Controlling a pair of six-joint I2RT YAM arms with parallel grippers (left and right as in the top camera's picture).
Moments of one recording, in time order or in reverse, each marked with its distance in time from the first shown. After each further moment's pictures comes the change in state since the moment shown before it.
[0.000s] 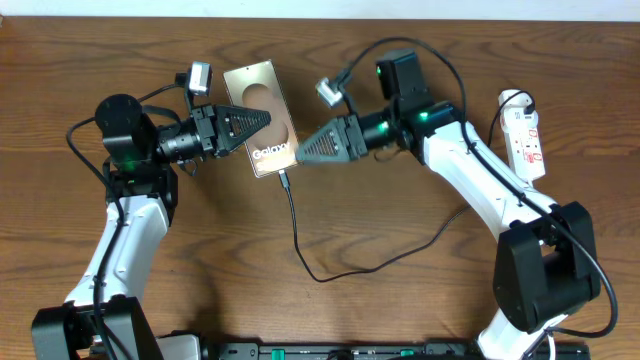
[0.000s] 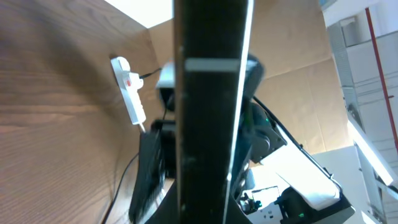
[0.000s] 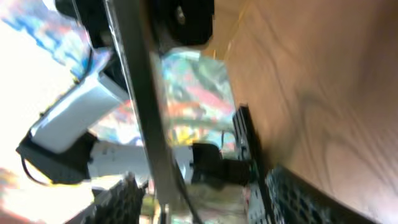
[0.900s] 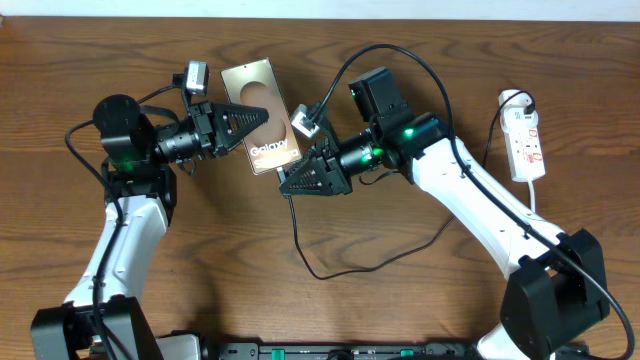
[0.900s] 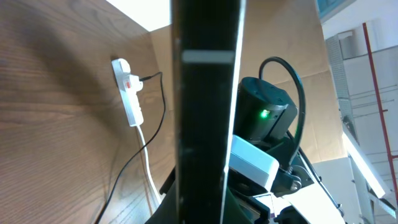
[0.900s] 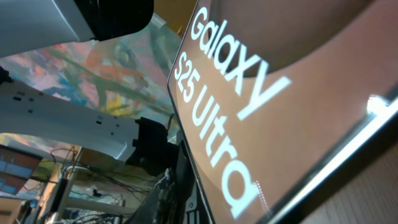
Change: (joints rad) left arm 0.004 0.001 -0.001 0.005 -0.019 -0.055; right arm 0.128 -0.099 0.002 -0.155 0.230 -0.450
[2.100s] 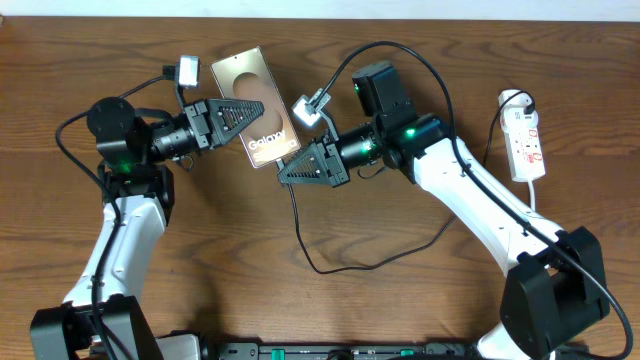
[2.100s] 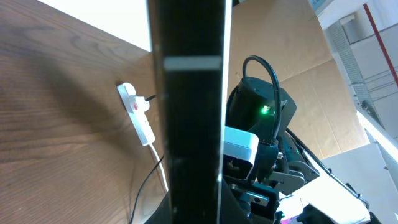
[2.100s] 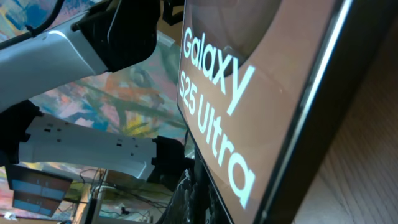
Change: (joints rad) left arm 0.012 0.001 0.000 0.089 -0.017 0.081; right arm -0.019 0.004 -0.019 0.169 -0.050 0.253
